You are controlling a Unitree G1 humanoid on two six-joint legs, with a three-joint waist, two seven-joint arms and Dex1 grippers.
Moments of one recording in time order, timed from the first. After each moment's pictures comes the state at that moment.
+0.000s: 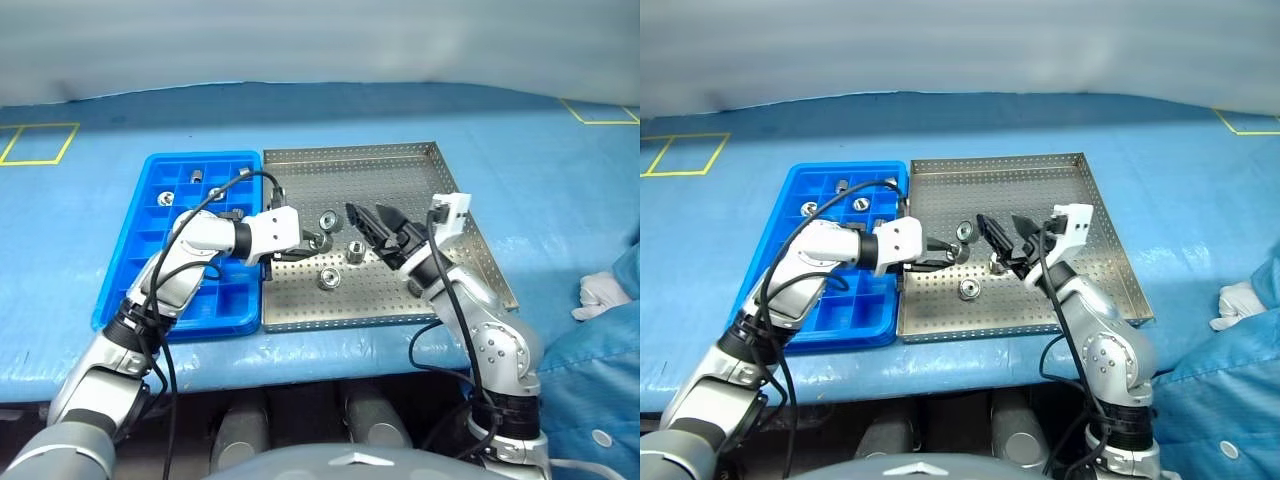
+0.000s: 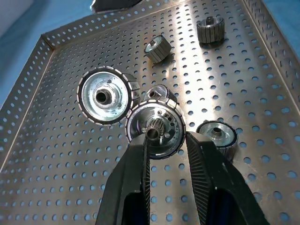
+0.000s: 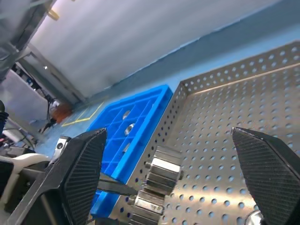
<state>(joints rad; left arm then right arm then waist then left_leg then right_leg) -0.56 0.56 -0.37 -0.04 0.08 0.17 -1.04 -0.19 -0.11 -0.13 -0.44 0.84 0.80 0.16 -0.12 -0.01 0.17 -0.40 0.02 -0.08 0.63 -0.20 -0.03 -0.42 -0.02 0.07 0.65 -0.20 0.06</state>
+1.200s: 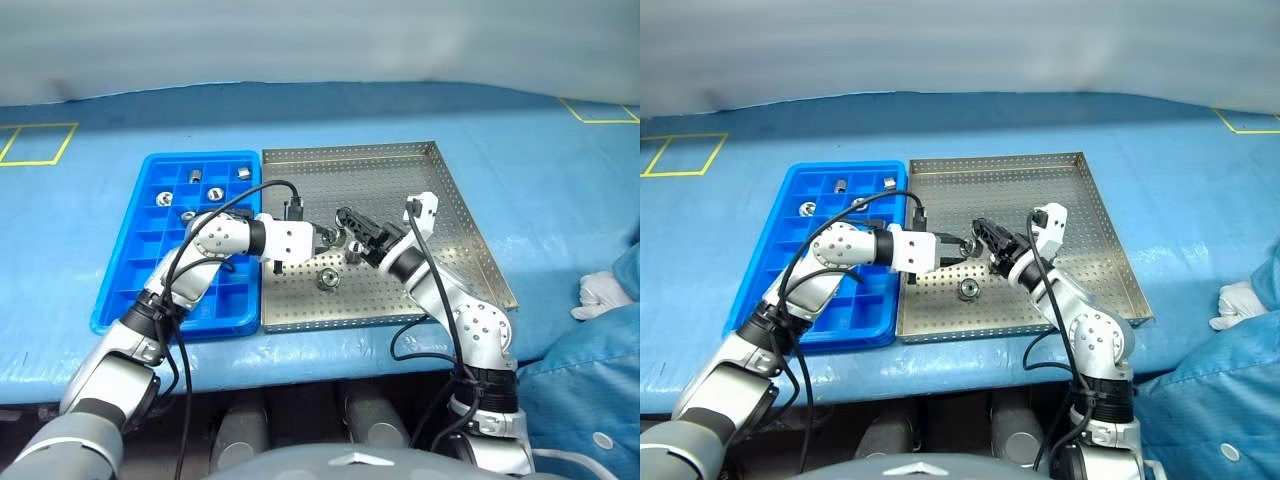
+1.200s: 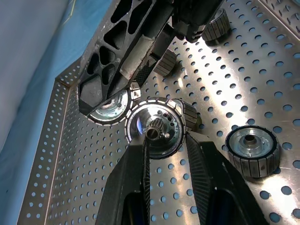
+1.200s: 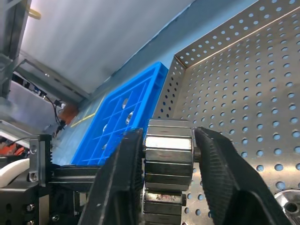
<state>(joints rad) -0.60 0.50 -0.39 0.10 0.13 -0.10 -0.98 -0.25 -0.07 -0.14 -0.27 0.90 0.82 0.11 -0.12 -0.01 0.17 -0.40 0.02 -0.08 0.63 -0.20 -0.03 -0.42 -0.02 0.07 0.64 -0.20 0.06</state>
